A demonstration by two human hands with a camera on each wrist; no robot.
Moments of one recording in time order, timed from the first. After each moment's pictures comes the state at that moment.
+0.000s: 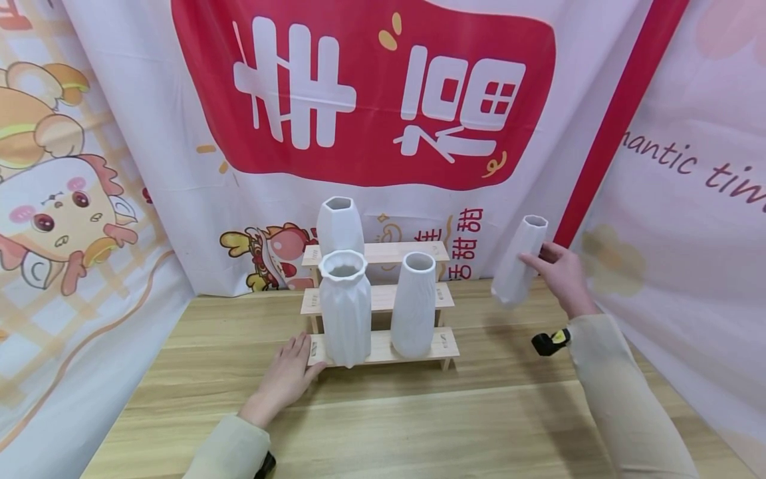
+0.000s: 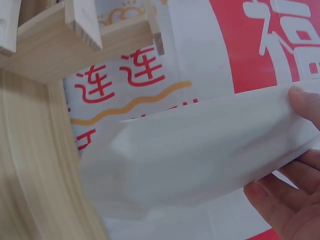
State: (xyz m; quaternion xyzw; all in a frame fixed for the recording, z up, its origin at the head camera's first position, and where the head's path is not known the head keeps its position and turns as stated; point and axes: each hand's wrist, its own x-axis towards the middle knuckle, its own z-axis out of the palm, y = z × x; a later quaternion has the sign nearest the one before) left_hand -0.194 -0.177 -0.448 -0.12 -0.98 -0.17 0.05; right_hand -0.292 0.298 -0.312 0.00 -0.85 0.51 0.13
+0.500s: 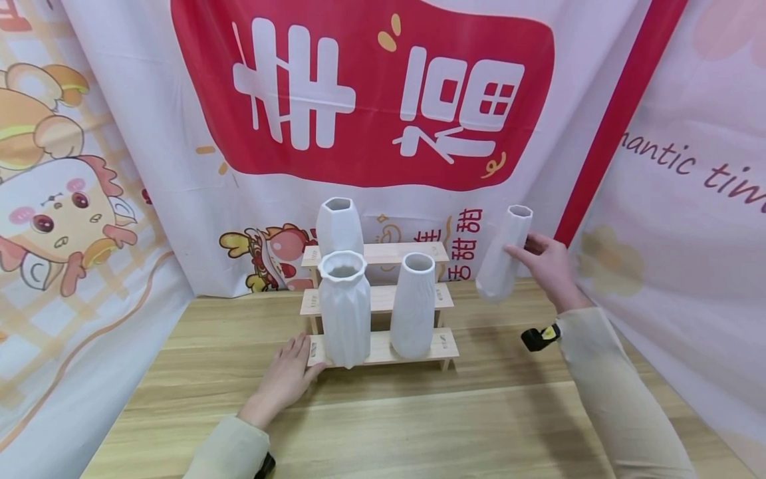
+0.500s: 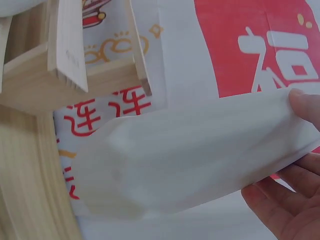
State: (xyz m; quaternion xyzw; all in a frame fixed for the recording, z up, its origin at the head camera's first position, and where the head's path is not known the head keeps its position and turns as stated) left_hand -0.194 -0.177 -0.448 -0.12 -0.98 -0.17 0.05; right_hand -0.287 0.270 -0.289 0.01 -0.85 0.52 0.10
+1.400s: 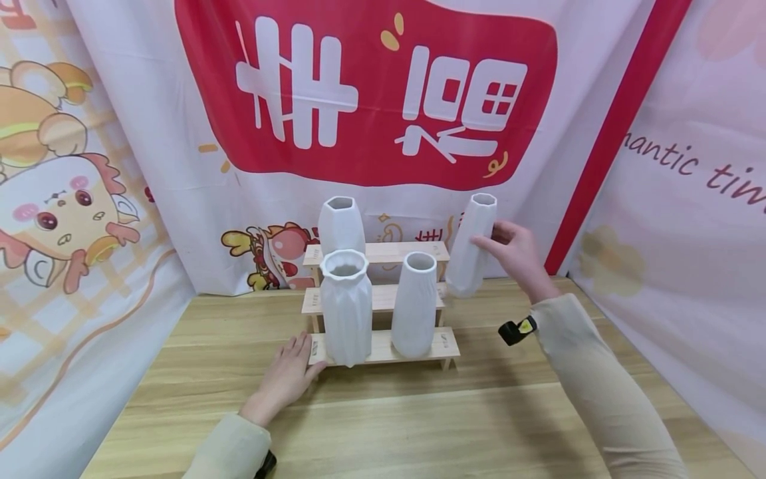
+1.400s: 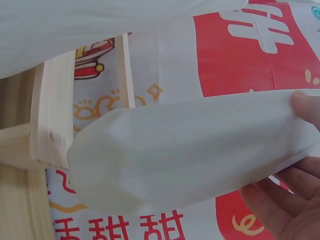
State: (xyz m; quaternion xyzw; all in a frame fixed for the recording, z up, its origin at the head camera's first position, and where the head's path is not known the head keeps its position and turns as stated) left_hand -0.194 -0.178 -0.449 -0.12 -0.98 -0.17 0.05; right_hand -0.289 0.215 -0.272 0.09 -0.84 0.52 0.11
